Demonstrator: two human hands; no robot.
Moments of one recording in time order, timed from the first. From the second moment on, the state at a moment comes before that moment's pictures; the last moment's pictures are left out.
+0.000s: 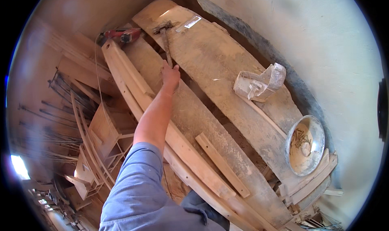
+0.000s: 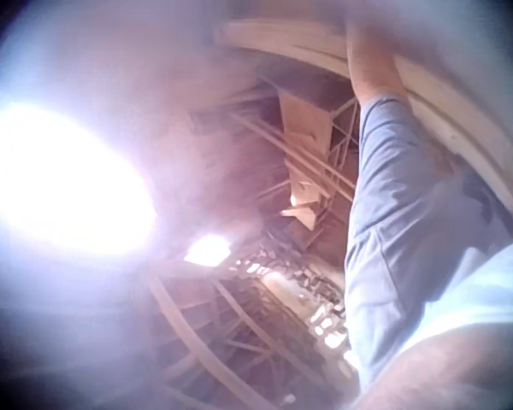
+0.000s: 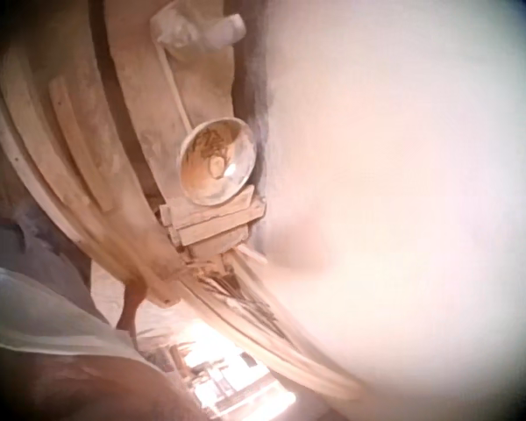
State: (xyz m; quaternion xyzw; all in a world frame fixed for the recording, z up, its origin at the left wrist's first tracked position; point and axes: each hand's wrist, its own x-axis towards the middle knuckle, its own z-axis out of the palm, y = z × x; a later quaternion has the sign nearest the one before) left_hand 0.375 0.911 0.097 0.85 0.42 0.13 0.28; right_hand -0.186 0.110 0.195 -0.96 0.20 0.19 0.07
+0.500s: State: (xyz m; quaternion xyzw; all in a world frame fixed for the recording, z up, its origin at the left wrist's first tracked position) left_hand 0.445 0.967 0.146 0.53 0.49 0.02 0.69; right_hand -0.207 0.102 0.198 -0.94 0.24 0.22 0.06
